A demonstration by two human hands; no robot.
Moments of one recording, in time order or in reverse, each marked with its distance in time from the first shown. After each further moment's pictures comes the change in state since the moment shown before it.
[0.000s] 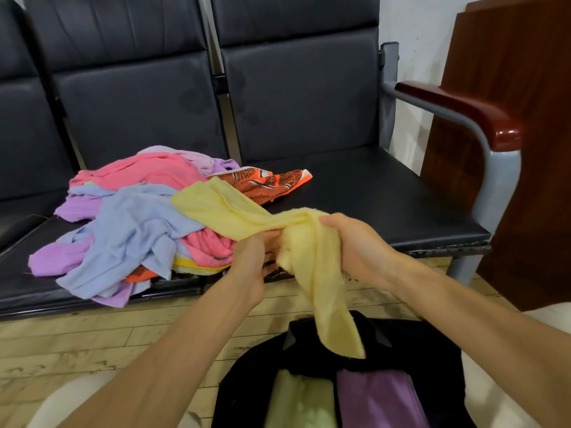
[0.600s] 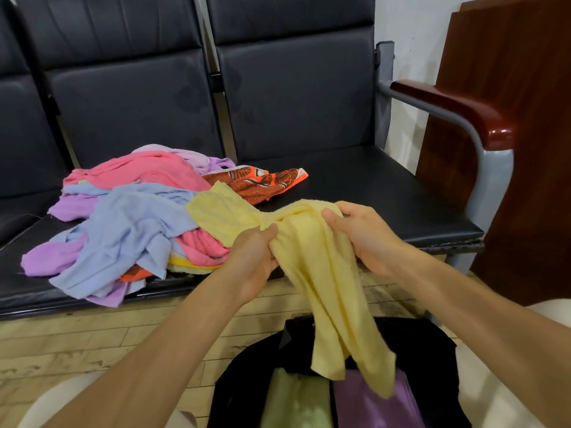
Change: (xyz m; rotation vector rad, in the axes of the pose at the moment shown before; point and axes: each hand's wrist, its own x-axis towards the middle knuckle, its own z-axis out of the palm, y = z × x) left_hand -0.003 0.005 -0.001 0.005 -0.272 0.016; right_hand -0.006 -0.014 -0.011 -0.382 0.159 -0.161
